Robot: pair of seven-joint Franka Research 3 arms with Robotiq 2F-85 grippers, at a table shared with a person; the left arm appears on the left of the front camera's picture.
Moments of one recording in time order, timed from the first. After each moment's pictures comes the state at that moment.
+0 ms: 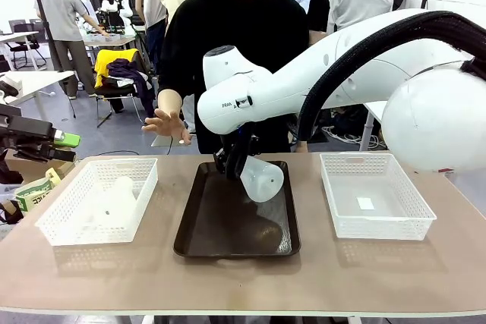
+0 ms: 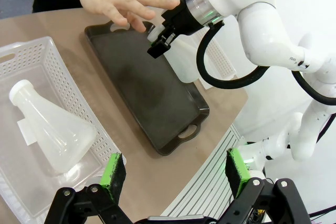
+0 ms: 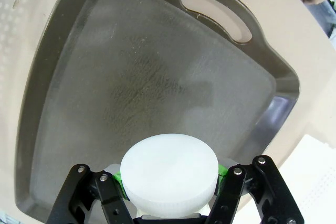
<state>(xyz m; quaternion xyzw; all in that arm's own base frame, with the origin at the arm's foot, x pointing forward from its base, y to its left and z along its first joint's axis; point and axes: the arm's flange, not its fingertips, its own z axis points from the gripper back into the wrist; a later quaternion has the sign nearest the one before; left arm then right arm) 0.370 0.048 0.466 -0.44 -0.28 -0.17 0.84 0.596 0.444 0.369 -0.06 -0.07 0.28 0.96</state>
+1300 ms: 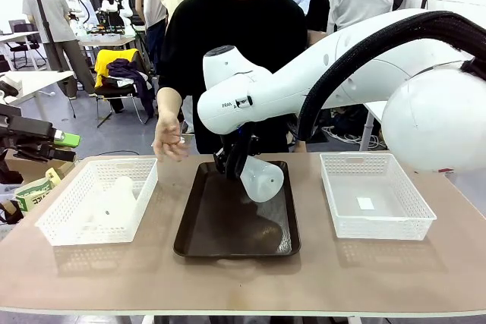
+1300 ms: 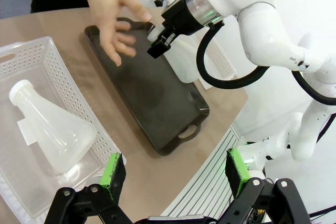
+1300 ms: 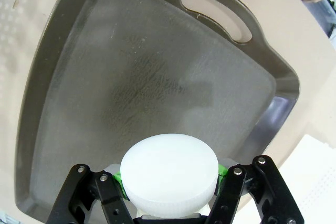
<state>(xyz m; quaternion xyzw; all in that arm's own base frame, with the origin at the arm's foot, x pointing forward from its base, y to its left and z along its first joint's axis) 0.370 0.048 0.466 -0.44 -0.28 -0.17 0.84 0.596 0.444 0.369 -0.06 -0.07 0.28 0.96</state>
